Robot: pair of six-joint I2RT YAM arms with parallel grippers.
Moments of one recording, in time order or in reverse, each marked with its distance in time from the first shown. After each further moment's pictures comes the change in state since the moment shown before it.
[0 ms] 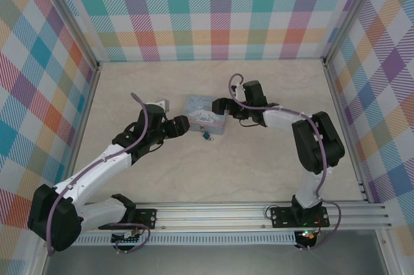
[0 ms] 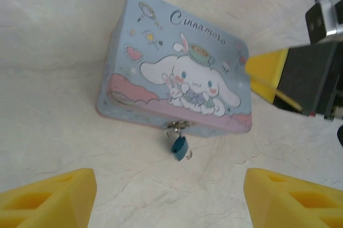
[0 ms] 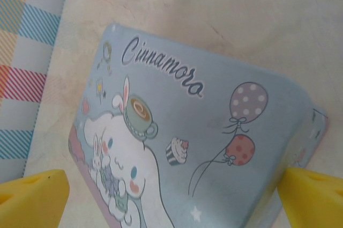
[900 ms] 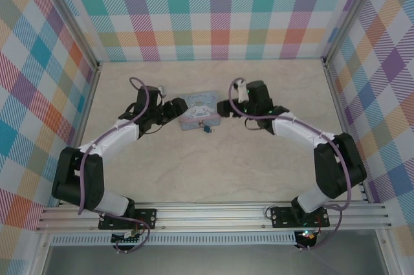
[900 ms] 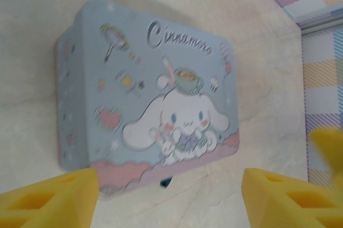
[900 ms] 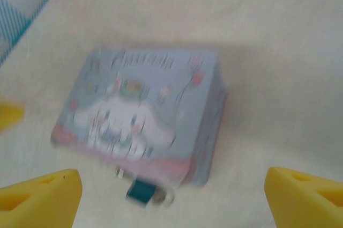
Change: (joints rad) left arm 0.219 0.362 0.173 0.153 0.311 -0.089; right arm 0.106 -0.301 -0.132 -0.118 0.328 -0.257
